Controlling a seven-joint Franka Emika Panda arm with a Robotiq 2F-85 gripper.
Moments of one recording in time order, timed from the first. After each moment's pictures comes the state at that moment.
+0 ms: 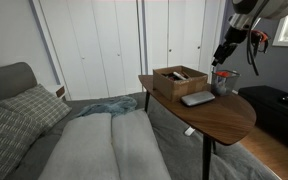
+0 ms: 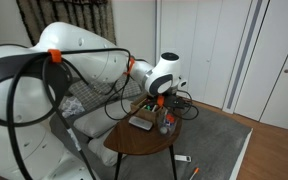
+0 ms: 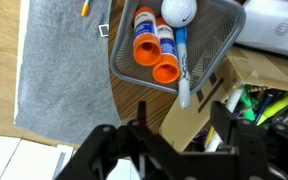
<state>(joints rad) 0.04 -0.29 -0.25 -2.34 0.18 2.40 -0.64</state>
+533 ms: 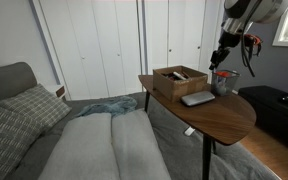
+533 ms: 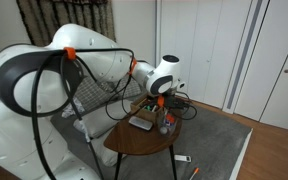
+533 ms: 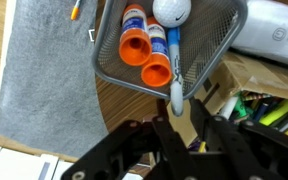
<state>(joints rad) 0.04 -0.22 -0.24 -2.30 0.21 2.37 -0.68</state>
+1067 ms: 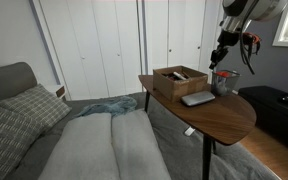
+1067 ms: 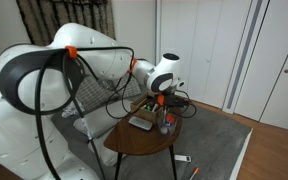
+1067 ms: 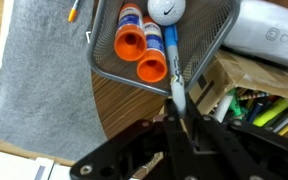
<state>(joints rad) 0.03 -0.21 -0.22 -2.27 0.20 2.32 -0.68</state>
